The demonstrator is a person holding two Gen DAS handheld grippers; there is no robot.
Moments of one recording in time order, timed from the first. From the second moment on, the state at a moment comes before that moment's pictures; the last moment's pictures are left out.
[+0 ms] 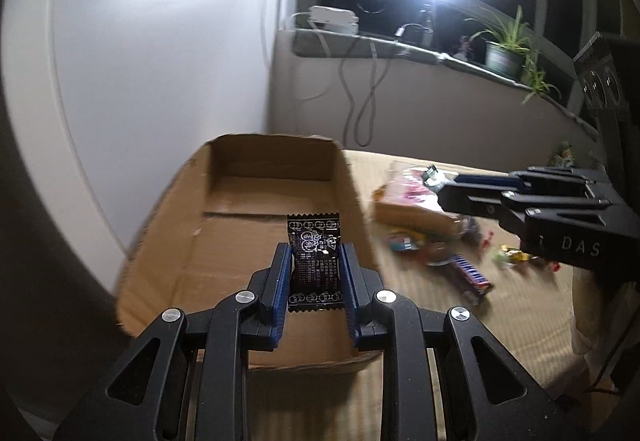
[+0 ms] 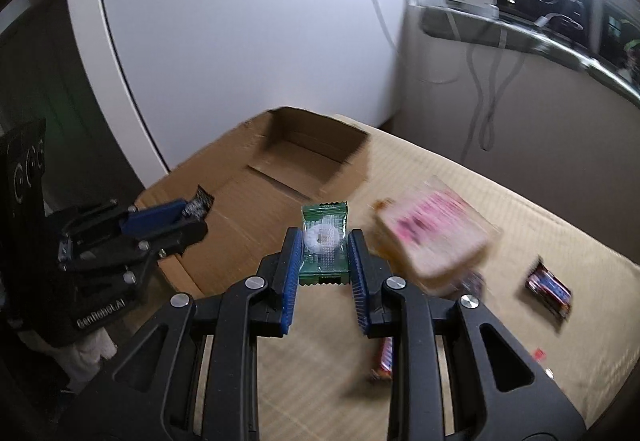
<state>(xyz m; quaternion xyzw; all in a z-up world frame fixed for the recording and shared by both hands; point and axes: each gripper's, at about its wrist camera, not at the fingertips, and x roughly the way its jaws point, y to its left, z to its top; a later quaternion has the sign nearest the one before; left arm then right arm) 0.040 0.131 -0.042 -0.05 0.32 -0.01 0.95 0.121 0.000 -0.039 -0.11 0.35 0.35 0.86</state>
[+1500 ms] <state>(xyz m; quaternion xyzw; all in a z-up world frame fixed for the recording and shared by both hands) 0.027 0.120 -0.031 -0.04 0.31 0.02 0.95 0.131 0.010 -0.045 -0.12 0.34 0.36 0.86</state>
